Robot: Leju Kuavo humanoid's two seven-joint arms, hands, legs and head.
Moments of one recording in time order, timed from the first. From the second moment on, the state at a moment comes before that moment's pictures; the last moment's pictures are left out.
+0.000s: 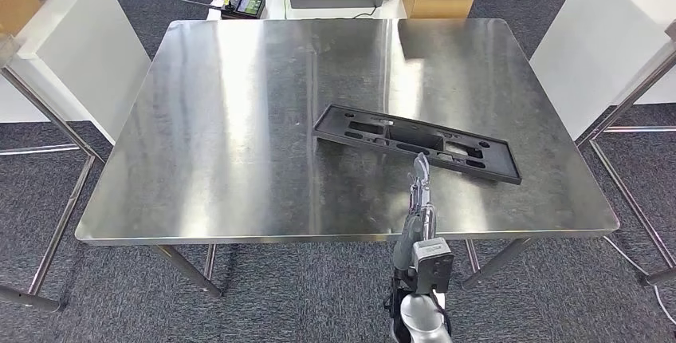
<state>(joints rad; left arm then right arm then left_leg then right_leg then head) -0.11 -0.21 1.29 -0.21 -0.26 0.16 -0.36 -0.07 0.21 0.26 -1.37 0.12 -0.32 -0.70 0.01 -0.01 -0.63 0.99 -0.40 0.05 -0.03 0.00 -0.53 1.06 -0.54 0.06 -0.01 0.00</state>
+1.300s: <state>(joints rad) -0.12 -0.24 1.36 -0.21 -0.19 0.23 -0.35 -0.09 0.26 0.30 -1.26 0.20 -0.32 -0.70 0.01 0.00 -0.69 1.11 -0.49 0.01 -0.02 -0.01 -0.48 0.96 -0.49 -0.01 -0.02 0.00</state>
